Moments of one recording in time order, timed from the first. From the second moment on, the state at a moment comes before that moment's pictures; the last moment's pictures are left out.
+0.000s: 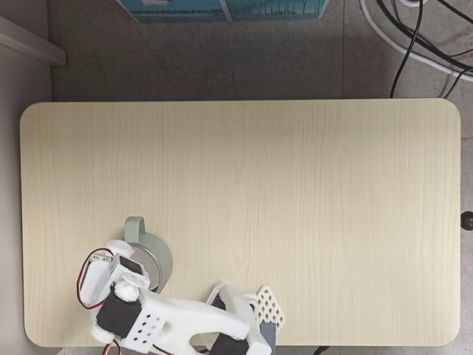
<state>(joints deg) -63.6 64.2 86.5 102.6 -14.6</state>
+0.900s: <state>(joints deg) -66.6 54.6 81.7 102.6 -18.1</state>
